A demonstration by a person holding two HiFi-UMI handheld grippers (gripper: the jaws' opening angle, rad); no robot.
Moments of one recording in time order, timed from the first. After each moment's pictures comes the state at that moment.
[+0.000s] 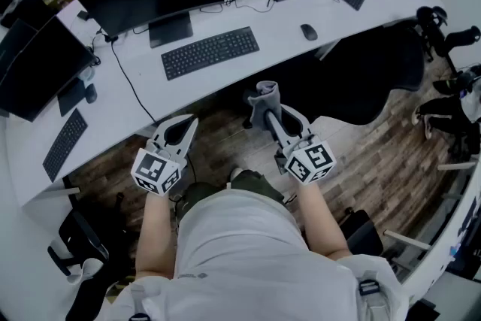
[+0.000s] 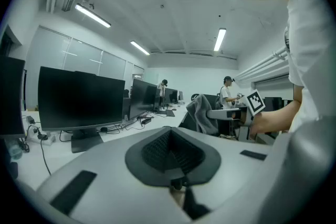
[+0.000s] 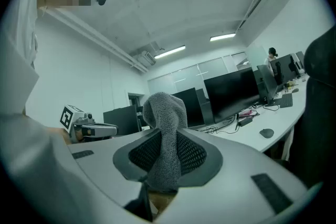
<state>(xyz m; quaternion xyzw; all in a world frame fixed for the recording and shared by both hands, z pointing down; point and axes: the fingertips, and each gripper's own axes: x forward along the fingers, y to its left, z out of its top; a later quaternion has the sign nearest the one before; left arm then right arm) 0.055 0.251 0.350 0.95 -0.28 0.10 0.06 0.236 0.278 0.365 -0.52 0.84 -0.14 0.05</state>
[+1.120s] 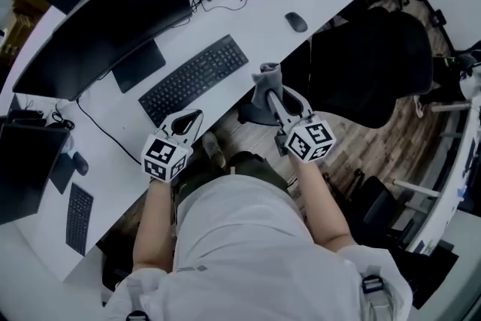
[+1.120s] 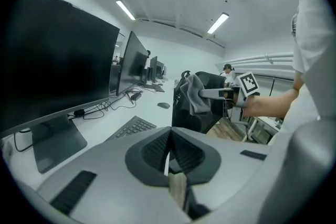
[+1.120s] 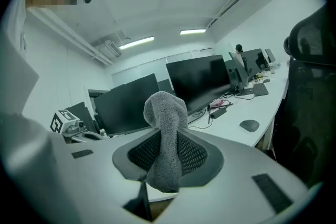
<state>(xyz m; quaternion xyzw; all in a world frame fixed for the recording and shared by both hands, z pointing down) 0.111 0.049 0.458 0.96 -0.12 0.22 0.13 0.297 0.091 0.432 -0.65 0.73 -0.21 0.02</state>
